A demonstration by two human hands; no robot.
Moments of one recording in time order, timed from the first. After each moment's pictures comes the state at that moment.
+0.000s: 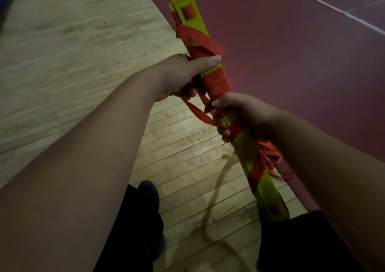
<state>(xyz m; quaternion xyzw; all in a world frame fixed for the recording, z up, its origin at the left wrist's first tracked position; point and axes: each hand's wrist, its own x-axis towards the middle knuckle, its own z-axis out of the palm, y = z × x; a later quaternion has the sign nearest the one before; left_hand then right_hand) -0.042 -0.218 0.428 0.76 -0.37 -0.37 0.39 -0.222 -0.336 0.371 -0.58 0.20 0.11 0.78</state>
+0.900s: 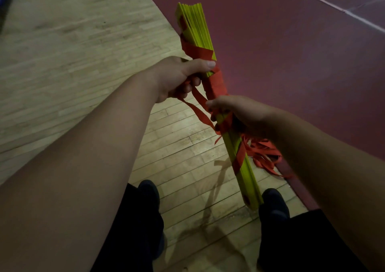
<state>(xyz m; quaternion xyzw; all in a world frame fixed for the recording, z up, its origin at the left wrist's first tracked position) -0.033 -0.215 0.419 0.75 -0.30 -0.40 0.44 -0.214 -0.337 0.366 -0.70 0.27 0.10 0.65</state>
